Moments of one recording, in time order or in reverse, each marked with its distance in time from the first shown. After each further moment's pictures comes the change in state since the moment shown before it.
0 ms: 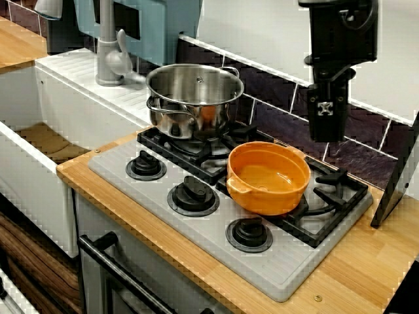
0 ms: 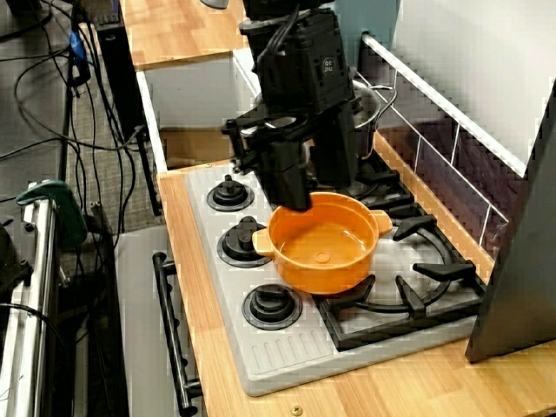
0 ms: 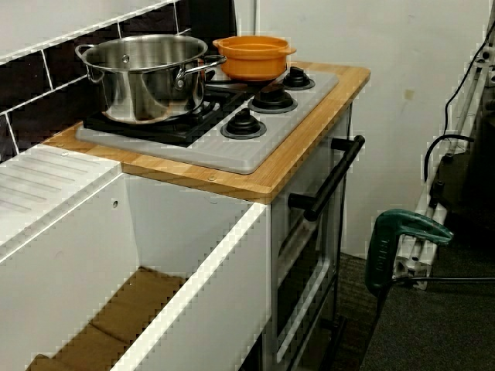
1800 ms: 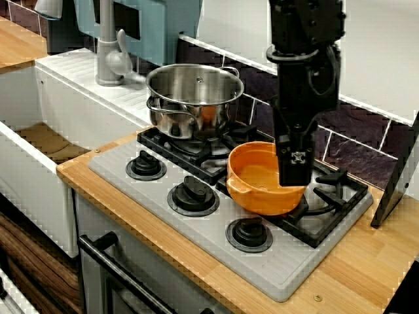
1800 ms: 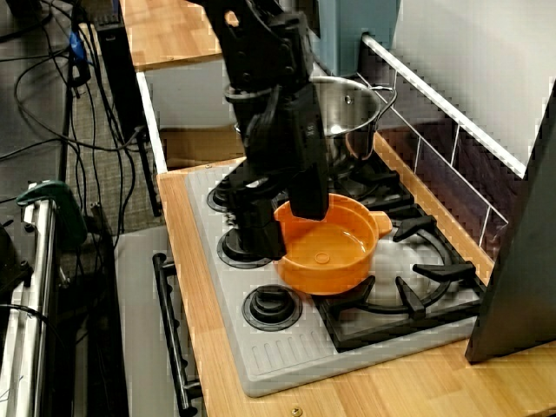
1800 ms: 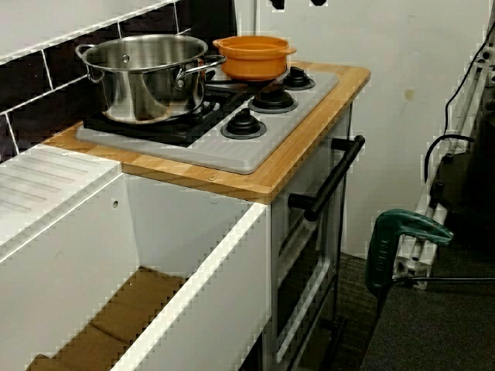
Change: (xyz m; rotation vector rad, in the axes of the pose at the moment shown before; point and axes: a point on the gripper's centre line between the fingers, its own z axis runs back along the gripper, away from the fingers) arm -0.033 -0.004 -0.037 0.024 0.071 0.187
